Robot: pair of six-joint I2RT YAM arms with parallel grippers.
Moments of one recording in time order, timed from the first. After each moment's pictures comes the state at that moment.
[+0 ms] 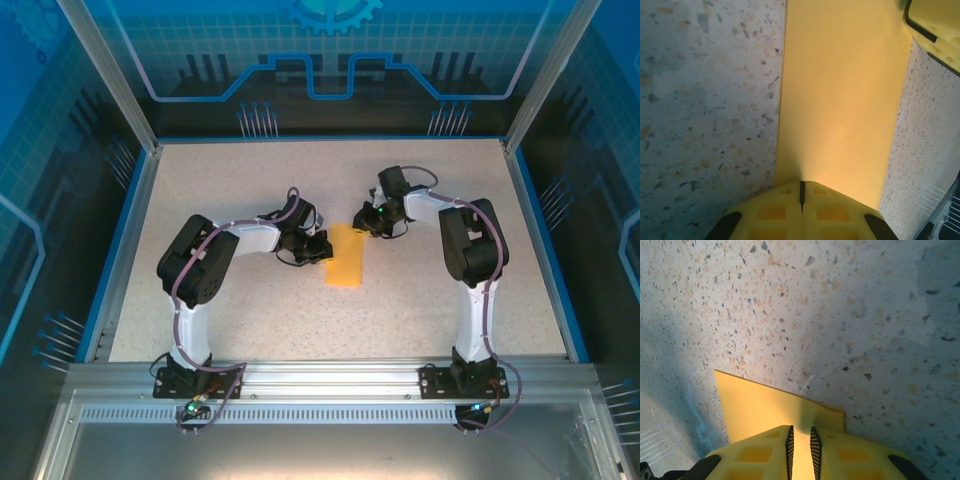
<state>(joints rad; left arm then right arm) -0.49 2.00 1.14 -0.20 0.52 -0.77 0.30 2.12 1.40 -0.46 -0.49 0.59</state>
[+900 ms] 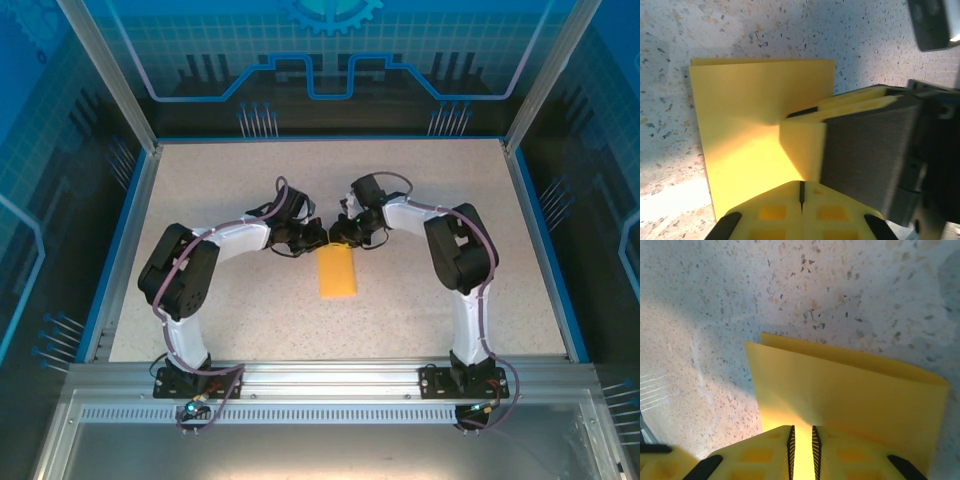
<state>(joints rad) -0.47 1.86 1.13 -0.22 0.44 -0.82 0.45 2.07 1.38 -0.46 -0.55 0.54</state>
